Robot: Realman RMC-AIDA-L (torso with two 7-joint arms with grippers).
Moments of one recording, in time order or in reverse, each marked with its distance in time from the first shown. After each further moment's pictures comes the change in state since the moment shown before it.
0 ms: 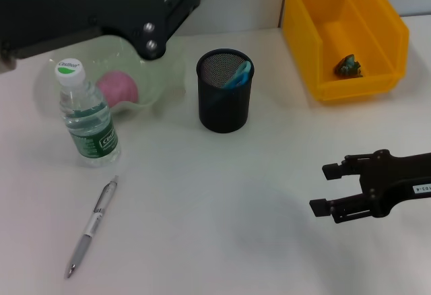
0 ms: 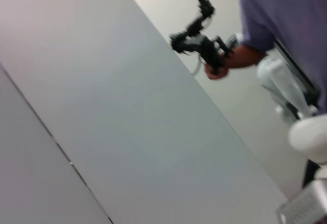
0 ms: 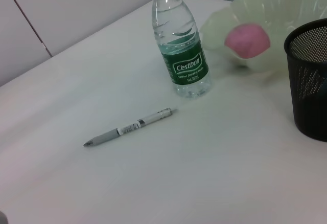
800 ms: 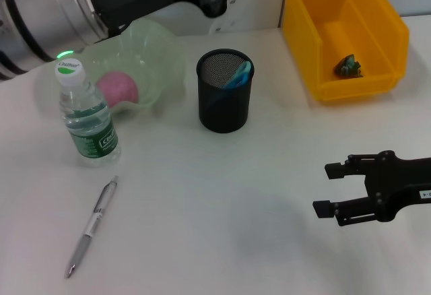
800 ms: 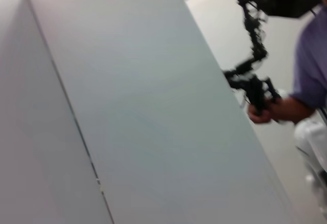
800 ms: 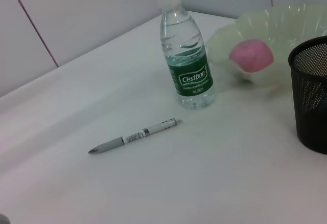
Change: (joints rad) left arm -0.290 -0.001 0.073 -0.579 -0.257 -0.071 0.224; right arm -0.047 0.002 0.000 -0.008 0.059 0.003 -0.066
